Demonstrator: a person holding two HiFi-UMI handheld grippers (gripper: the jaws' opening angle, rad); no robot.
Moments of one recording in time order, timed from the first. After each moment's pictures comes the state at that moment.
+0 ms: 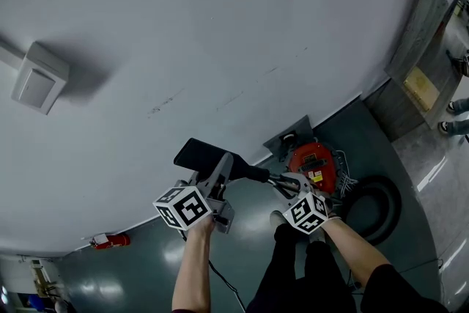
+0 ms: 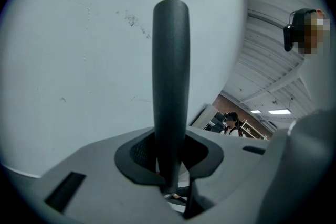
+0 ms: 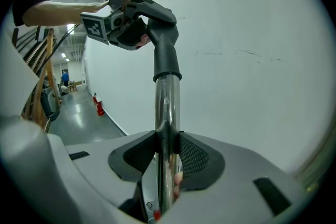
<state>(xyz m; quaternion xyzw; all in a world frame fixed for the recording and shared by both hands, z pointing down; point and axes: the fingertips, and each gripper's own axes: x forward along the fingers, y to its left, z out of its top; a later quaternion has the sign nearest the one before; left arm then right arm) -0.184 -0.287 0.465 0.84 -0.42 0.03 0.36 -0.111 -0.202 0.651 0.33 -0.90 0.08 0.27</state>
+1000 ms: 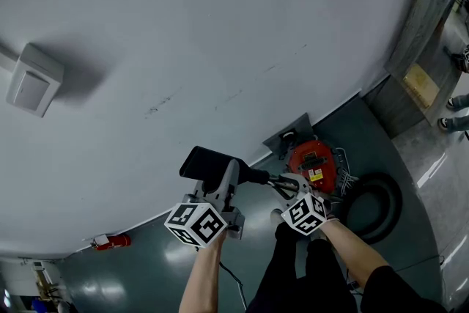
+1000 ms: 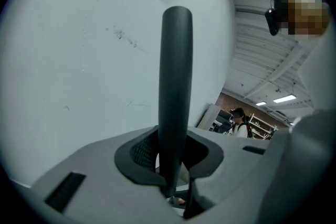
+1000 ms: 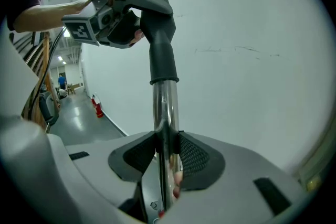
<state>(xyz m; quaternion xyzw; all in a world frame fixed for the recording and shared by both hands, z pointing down) -0.175 -0.269 0.459 0.84 -0.45 0.03 0.29 -0.118 -0.200 0.654 0.34 -0.89 0.10 0.27</state>
